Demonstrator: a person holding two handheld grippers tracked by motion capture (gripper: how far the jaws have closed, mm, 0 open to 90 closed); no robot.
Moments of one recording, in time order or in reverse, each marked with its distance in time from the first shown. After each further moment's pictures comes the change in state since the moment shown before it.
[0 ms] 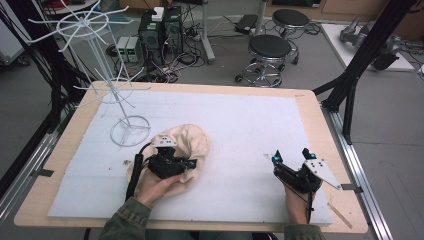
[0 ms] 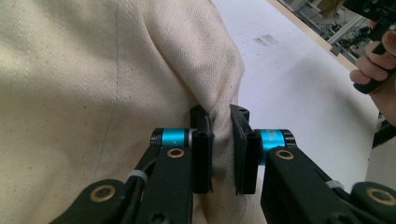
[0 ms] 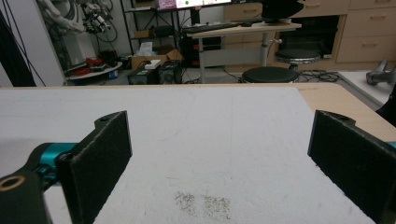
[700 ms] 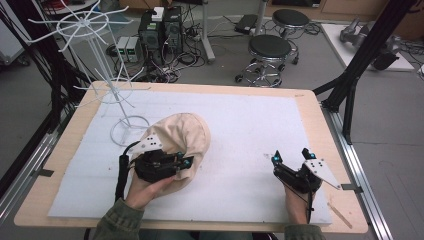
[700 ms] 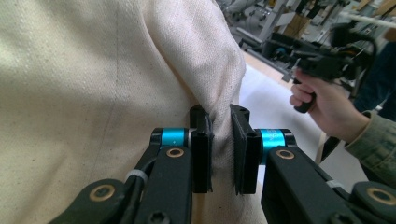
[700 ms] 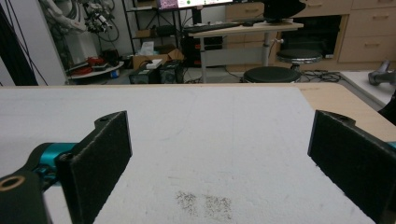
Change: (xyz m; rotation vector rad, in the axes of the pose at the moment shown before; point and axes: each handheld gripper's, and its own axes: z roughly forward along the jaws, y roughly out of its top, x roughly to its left) left arm -0.029 0.015 -0.052 -0.189 -0.087 0.125; right arm 0.000 0.000 0.000 0.003 0.006 -0.004
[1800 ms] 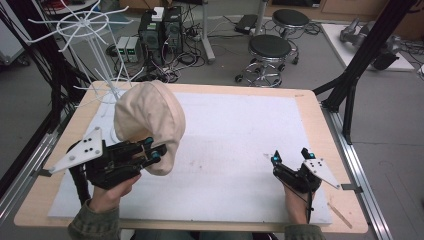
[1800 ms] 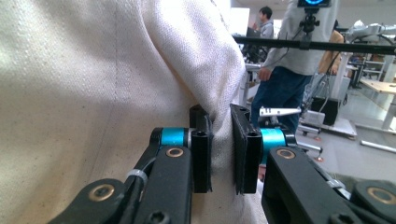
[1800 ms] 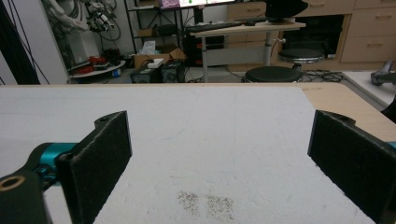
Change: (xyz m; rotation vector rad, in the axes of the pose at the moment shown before) left arm -0.031 0.045 -0.094 -0.378 -0.087 0.227; right arm 0.001 0.000 0.001 -0.002 0.005 0.001
